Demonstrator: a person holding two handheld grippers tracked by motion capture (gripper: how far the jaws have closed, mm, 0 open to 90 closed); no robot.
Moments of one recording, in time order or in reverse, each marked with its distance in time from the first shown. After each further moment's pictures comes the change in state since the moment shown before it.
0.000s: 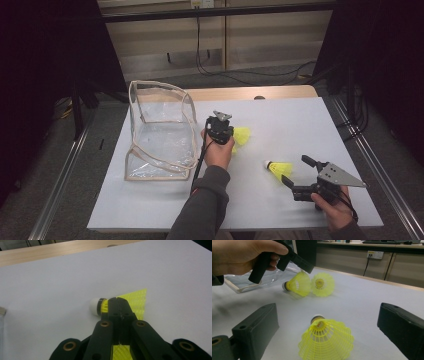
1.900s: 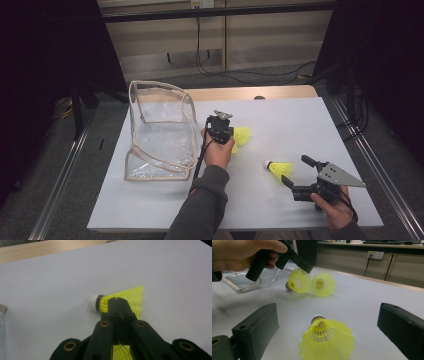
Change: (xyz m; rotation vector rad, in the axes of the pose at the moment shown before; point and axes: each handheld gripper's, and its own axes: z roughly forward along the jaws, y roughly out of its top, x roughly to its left) left arm 0.000 0.003 -0.003 0.041 -0.003 0.004; right arm 0.000 0.000 0.000 -0.002 0.004 0.001
